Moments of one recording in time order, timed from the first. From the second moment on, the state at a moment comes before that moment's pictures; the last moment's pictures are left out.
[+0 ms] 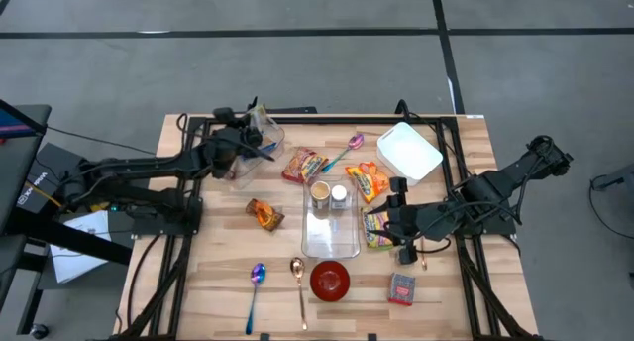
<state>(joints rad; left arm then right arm) 0.40 1.09 0.55 0.25 -0.91 0.92 0.53 1.28 1.36 -0.78 0.50 0.05</state>
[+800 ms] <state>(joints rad) 0.61 1.09 0.44 0.42 -0.72 0.88 0.52 1.28 1.36 -0.78 0.50 0.05</state>
